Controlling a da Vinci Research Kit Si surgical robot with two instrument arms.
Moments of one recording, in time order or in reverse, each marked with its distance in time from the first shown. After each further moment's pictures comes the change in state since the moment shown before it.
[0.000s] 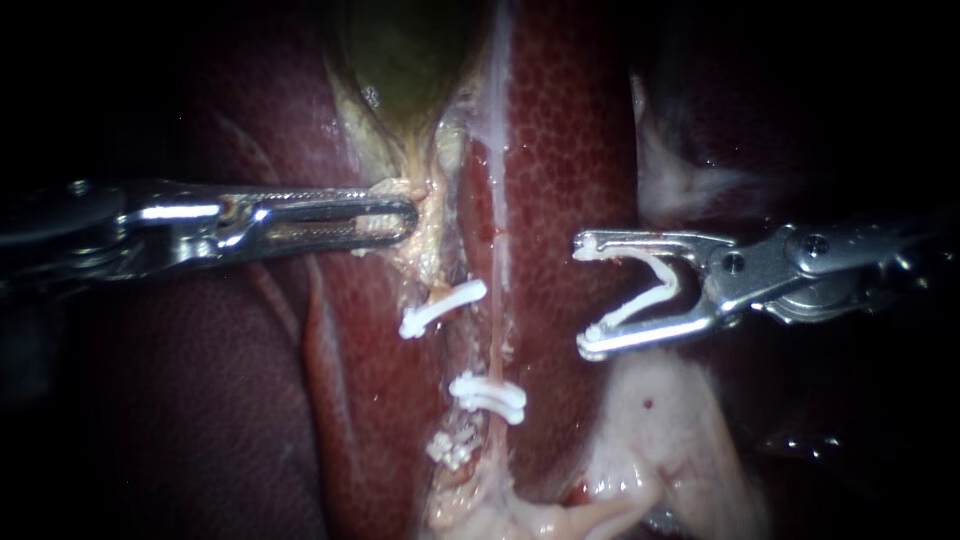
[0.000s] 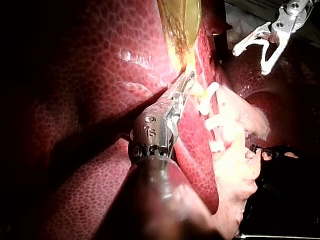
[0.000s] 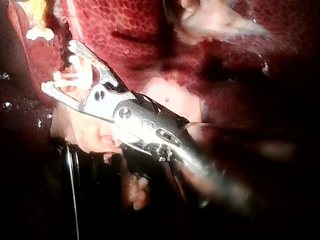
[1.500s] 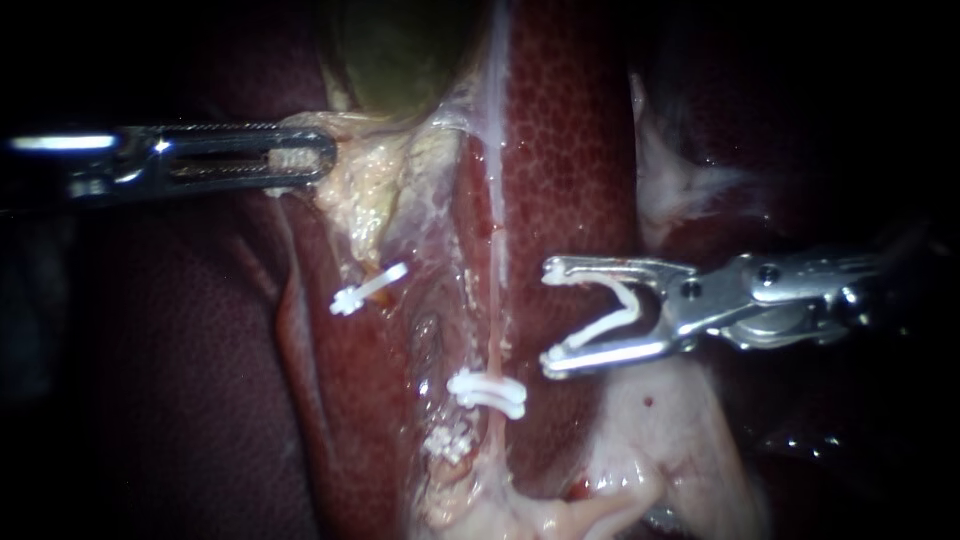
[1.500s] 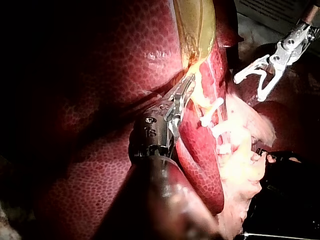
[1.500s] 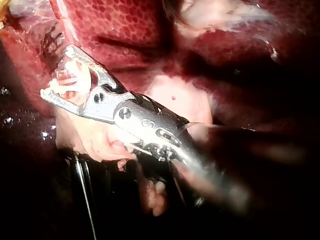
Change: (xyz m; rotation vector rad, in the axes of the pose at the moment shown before) right arm -0.006 0.001 0.005 -0.008 -0.045 0.084; left arm -0.006 0.001 -0.008 -0.011 -0.039 -0.030
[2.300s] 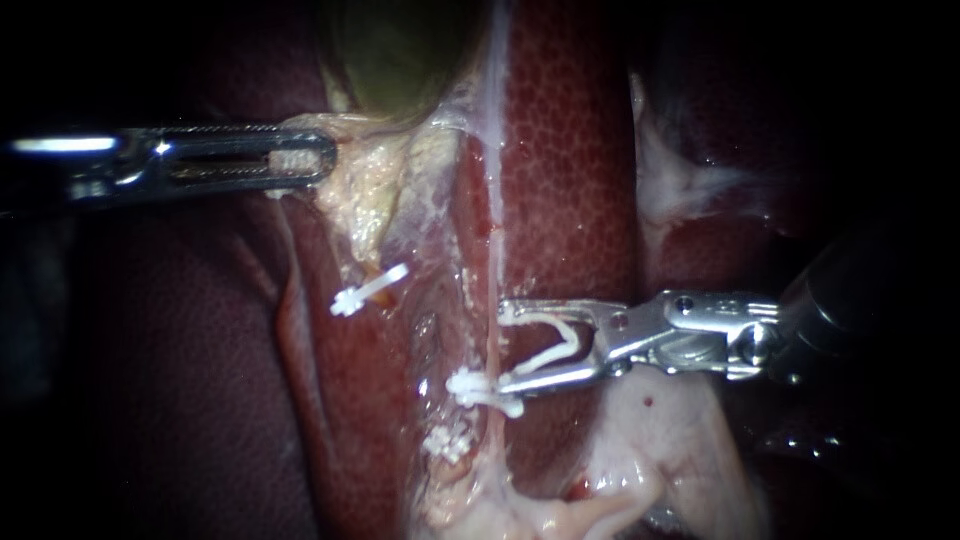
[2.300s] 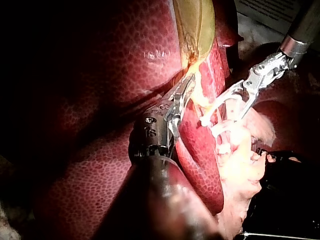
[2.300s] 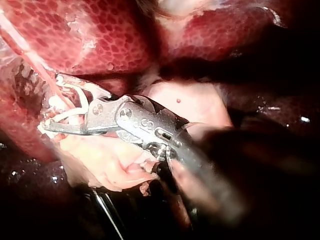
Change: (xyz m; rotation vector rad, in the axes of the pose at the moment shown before) right arm -0.007 0.003 0.006 -0.017 -0.017 0.162; left arm 0.000 0.000 0.000 -0.002 -0.001 0.001
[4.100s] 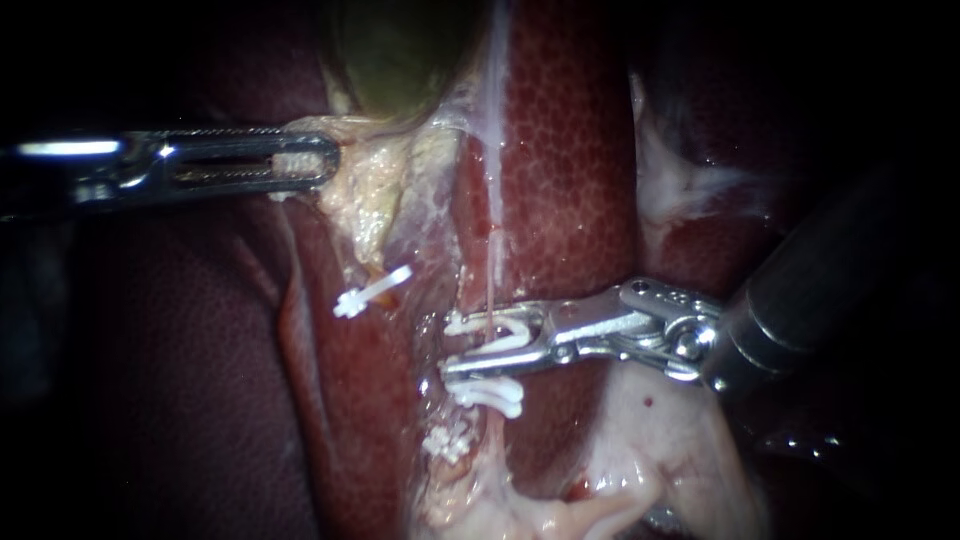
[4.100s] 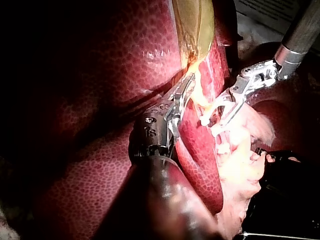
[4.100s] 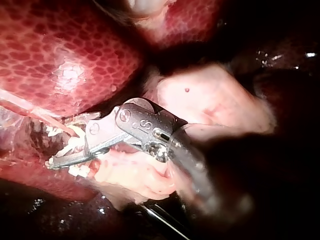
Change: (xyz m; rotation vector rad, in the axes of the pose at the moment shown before) right arm 0.001 0.002 0.003 0.063 0.075 0.235; left arm 0.000 0.000 0.000 -0.003 -0.001 0.001
